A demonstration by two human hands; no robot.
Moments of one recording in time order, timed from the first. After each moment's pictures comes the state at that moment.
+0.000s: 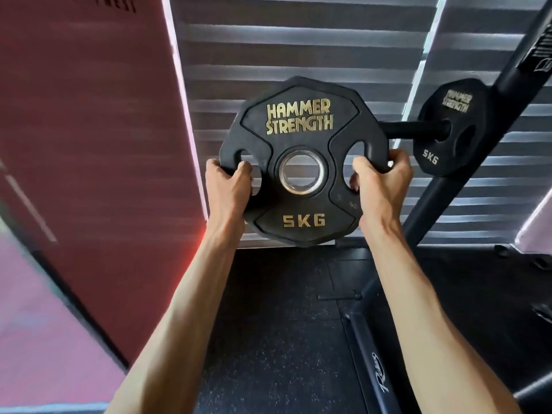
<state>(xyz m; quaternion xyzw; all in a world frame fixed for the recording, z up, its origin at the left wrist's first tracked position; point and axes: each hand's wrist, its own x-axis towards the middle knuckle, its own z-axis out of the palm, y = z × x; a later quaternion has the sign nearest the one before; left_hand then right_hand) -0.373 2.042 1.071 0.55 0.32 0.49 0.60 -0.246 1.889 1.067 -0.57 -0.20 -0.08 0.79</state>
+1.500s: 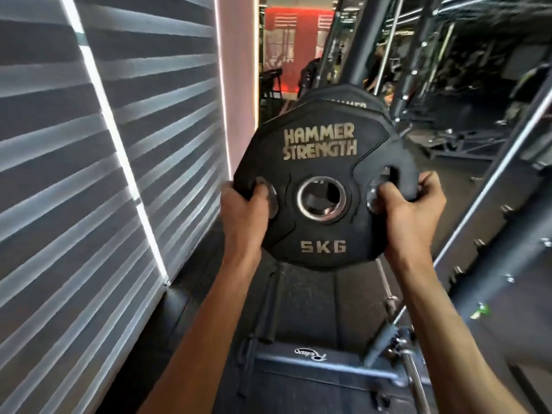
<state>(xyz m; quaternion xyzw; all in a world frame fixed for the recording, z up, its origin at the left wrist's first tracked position) 0.138 2.174 1.042 0.66 -0.11 -0.01 0.74 0.005 2.018 1.051 -0.59 0.22 -0.60 0.50</state>
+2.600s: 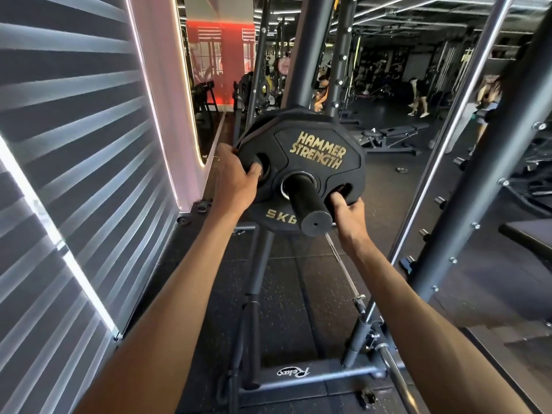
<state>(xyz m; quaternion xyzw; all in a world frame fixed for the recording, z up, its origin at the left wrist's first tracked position) 0.237 2.073 1.085 0.72 -0.37 0.02 0.58 0.079 1.933 1.011 -0.56 0.34 -0.49 0.58</state>
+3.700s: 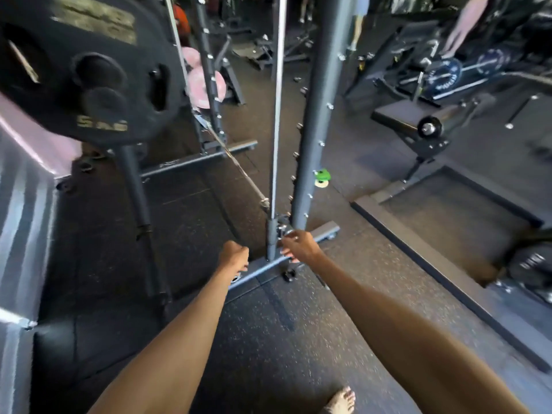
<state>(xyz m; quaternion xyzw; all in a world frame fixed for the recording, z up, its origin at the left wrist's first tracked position) -0.032 2.063 0.788 0.80 -0.31 -0.42 0.29 -0.204 1.988 0.767 -0.60 0.59 -0.16 0.52</state>
